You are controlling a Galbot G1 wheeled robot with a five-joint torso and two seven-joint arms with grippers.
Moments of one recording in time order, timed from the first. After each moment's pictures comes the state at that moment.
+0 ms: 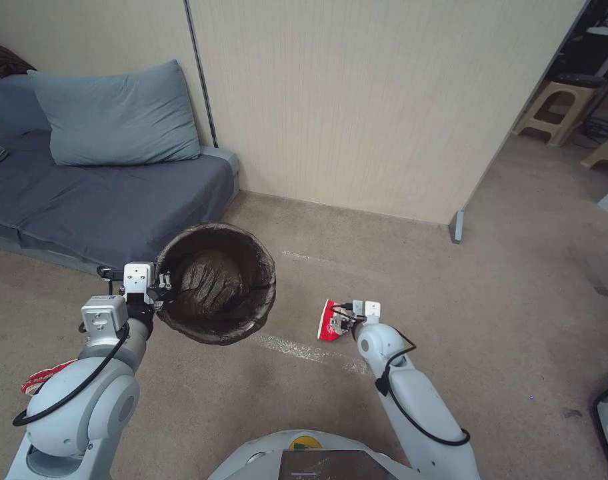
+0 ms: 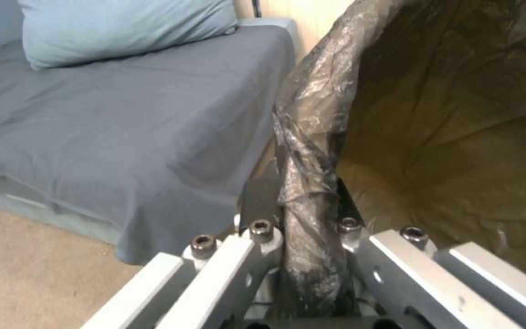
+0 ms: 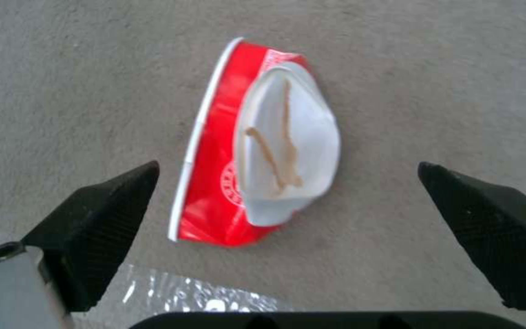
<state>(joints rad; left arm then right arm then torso) 1.55 -1.24 -0.73 -2.50 -0.36 0.74 -0.24 -1.13 1.39 0.29 1.61 0.59 -0.74 0.43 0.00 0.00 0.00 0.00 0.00</state>
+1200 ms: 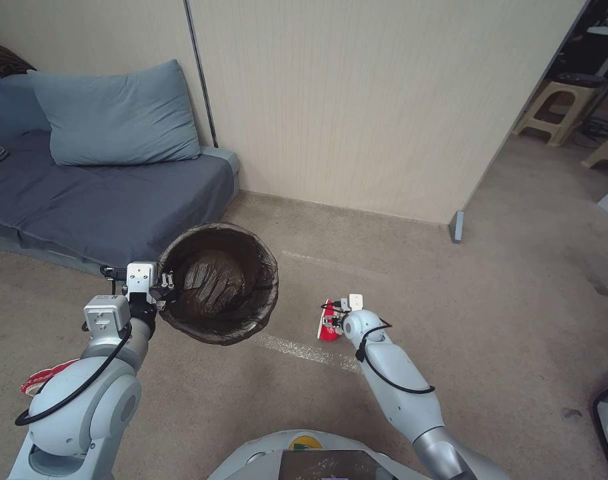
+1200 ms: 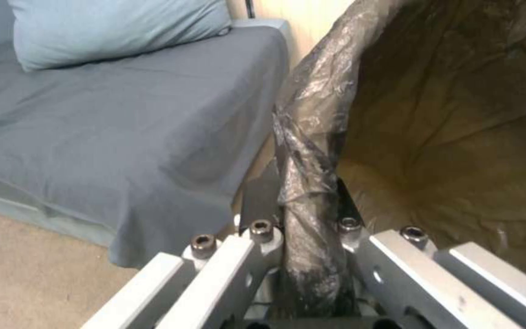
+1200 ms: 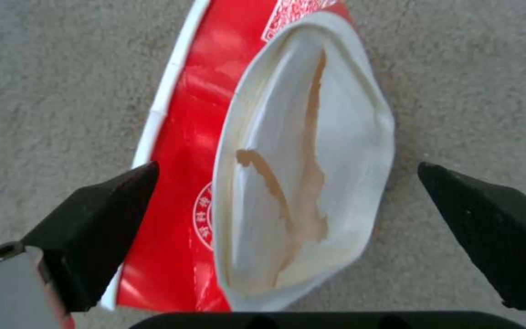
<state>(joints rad) 1.54 -1.24 -0.73 -2.50 -0.35 0.74 -0.23 -0.92 1.42 0.21 1.28 0.55 -0.74 0.35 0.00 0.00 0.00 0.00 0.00</state>
